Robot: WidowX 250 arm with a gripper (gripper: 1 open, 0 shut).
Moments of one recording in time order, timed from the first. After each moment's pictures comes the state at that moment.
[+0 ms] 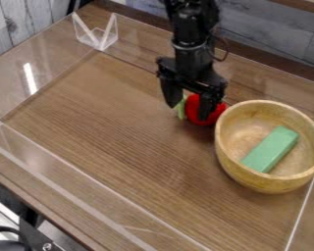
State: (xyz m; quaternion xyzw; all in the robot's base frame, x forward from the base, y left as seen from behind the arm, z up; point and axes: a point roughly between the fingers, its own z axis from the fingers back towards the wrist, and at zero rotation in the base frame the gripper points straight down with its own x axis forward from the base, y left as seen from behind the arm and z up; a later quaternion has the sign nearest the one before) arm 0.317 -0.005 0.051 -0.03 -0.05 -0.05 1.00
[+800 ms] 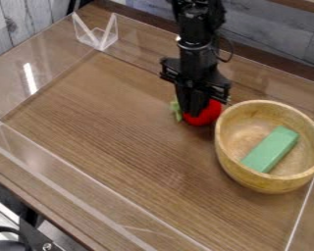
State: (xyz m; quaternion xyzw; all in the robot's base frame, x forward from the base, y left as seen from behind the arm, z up) arm 0.316 -0.003 0.050 -0.03 -0.03 -0.05 1.00
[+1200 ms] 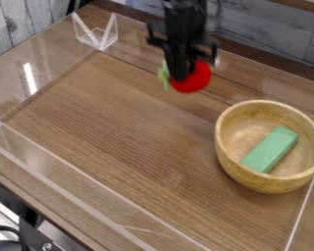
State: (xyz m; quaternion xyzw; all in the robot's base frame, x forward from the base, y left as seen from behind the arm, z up) arm 0.324 0.030 0.112 -0.03 -0.08 -0.01 1.00
